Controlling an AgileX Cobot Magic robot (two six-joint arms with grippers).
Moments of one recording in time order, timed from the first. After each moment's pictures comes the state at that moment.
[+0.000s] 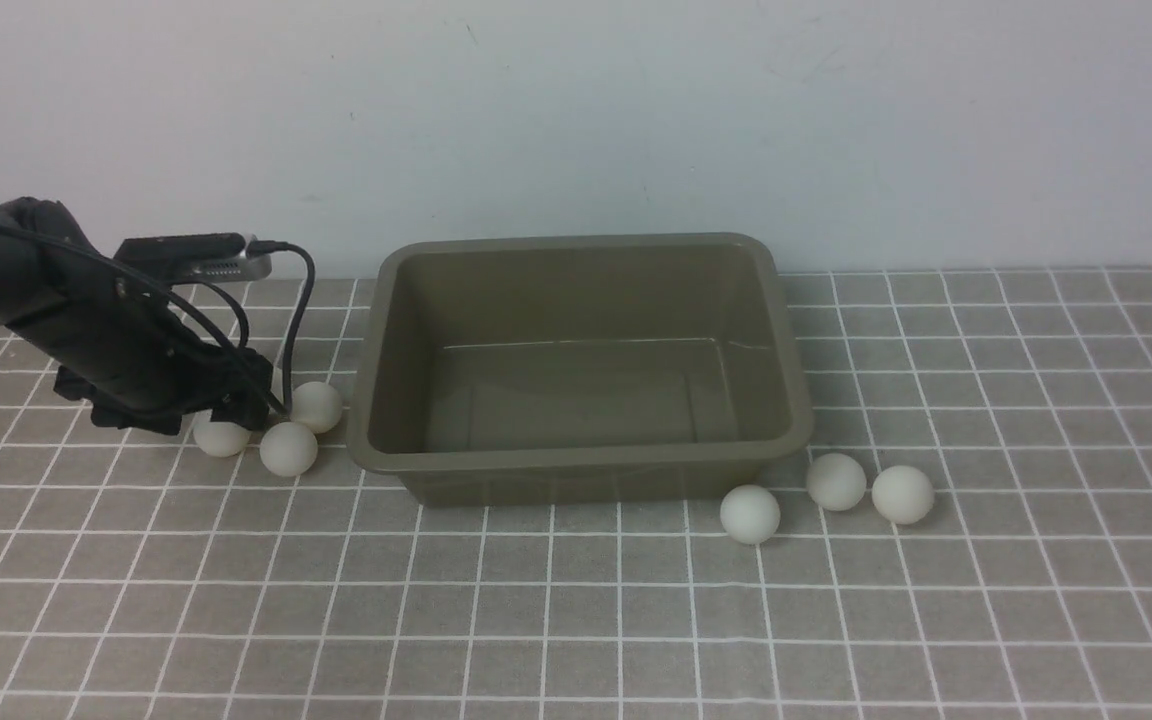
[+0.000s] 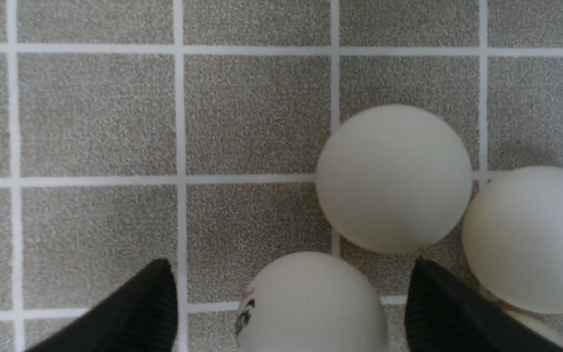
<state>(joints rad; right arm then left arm) 0.04 0.67 -0.75 0.28 1.02 -0.07 0.10 2.06 -1.38 -0.30 0.59 0.30</state>
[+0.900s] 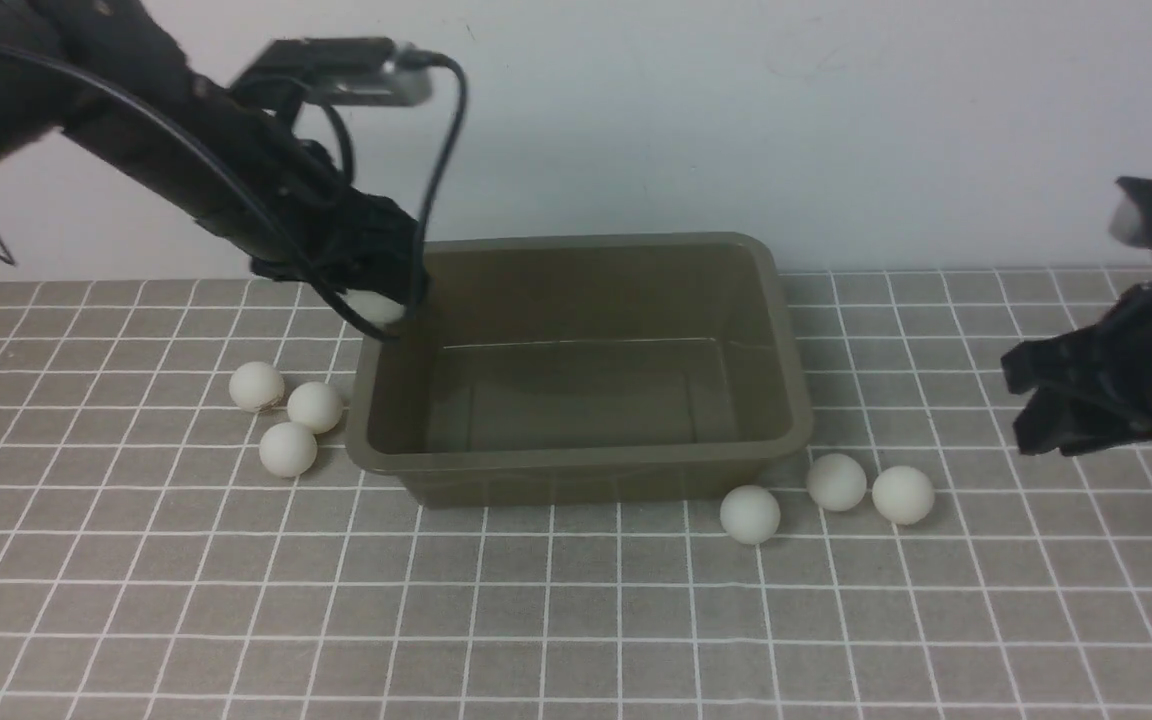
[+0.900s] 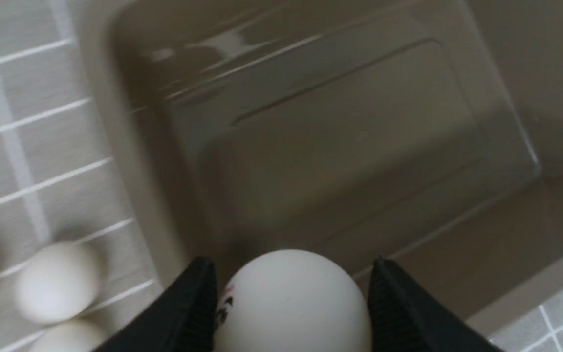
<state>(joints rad) 0.04 1.61 -1.16 0.27 0.98 -0.07 -0.18 1.85 -1.57 -0.46 0.91 0.42</state>
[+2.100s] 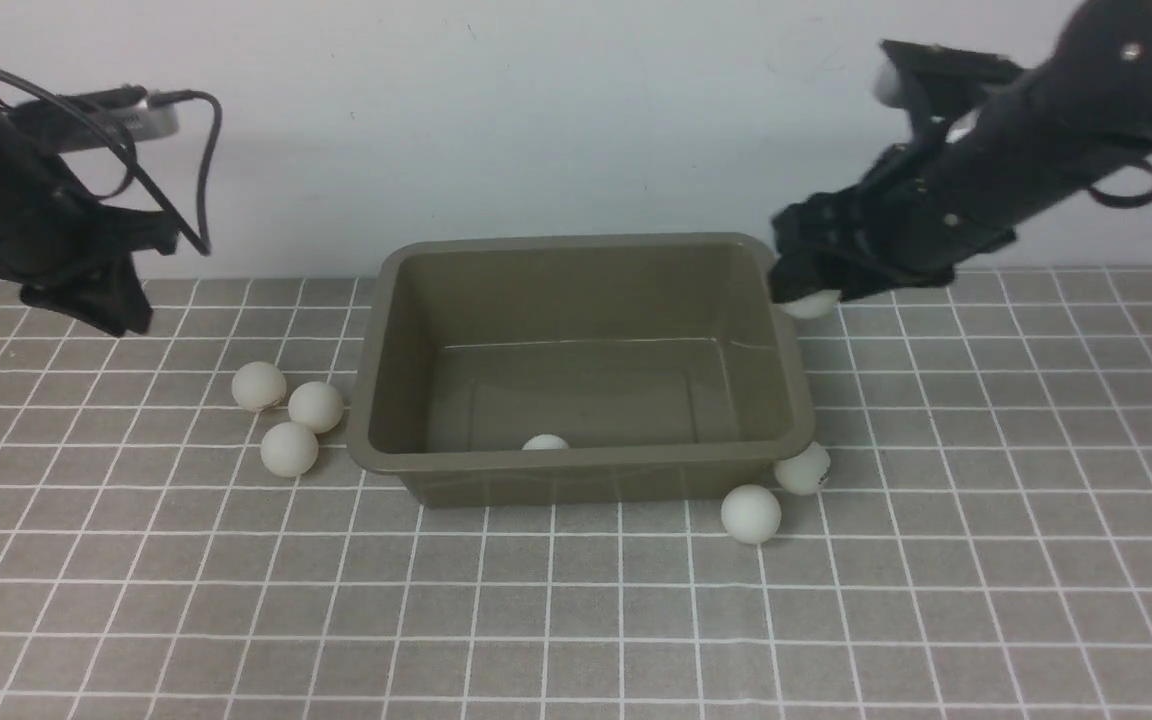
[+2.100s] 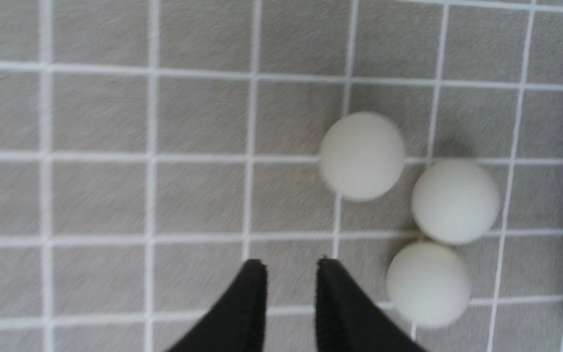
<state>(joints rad) 0.31 1.84 -1.57 0.37 0.90 -0.06 0.17 2.11 -1.86 -0.25 1.16 0.21</state>
